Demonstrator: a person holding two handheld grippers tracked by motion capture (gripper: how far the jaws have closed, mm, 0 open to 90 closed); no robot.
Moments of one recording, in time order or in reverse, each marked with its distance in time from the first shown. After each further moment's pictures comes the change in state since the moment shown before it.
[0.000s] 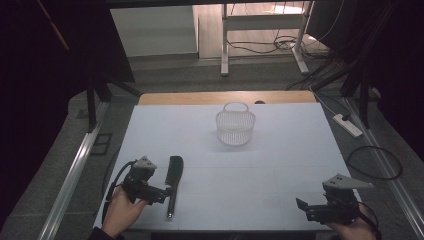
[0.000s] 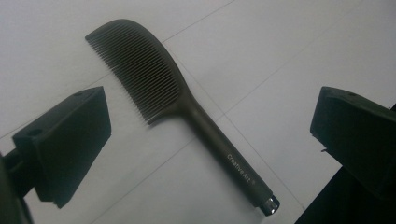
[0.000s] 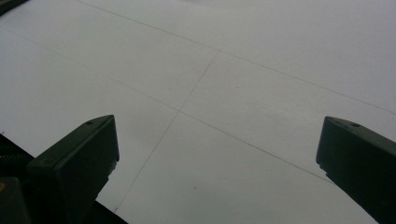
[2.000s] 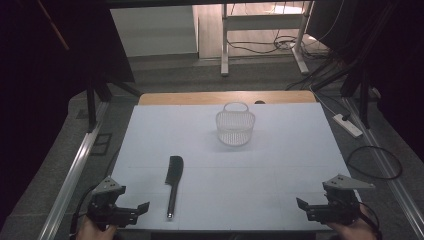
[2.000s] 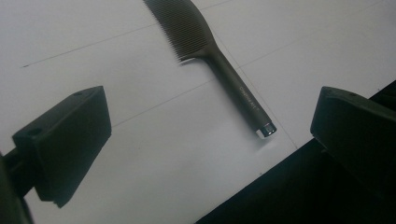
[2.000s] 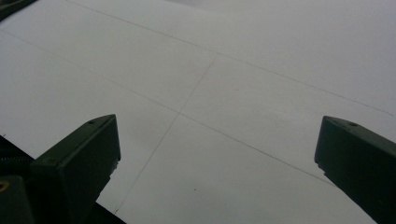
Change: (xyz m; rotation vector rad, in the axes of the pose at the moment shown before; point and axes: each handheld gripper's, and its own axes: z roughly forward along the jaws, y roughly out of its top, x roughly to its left) left arm -0.005 -0.071 -0.059 -0.110 0.081 -0.144; right arm 0.000 0.000 -0.002 -0.011 -0.002 0.002
